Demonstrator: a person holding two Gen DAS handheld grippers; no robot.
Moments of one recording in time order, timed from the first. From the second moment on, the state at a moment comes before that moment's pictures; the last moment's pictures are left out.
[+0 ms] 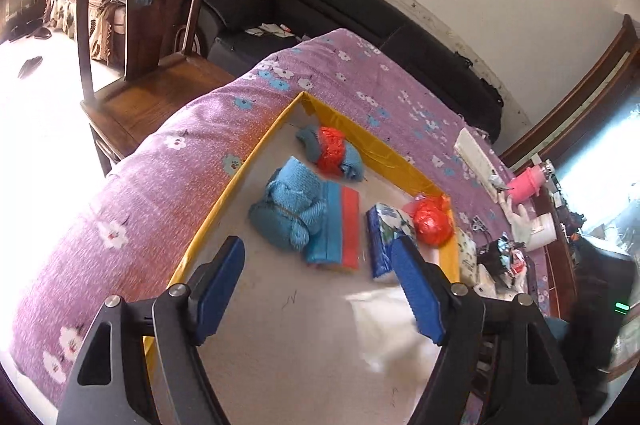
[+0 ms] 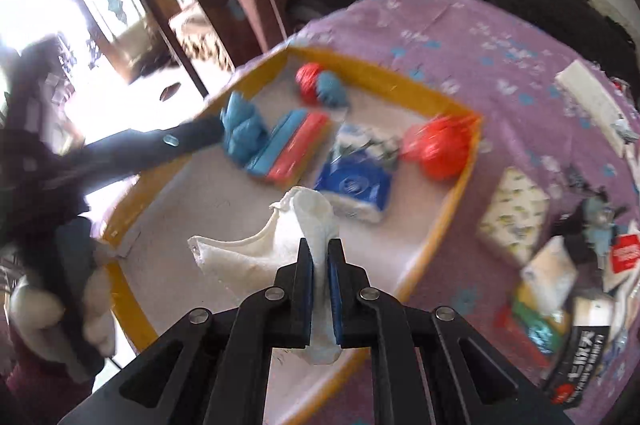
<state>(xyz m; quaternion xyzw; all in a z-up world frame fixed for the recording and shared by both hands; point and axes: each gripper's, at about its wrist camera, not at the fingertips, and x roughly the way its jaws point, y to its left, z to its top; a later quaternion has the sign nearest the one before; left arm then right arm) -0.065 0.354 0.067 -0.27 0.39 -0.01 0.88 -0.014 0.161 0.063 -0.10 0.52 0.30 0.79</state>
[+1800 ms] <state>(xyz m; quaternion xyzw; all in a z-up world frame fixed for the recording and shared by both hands) -0.059 0.062 0.066 0.00 0.45 -0.11 0.88 -0.041 -0.220 0.030 0.14 0.40 0.02 0.91</state>
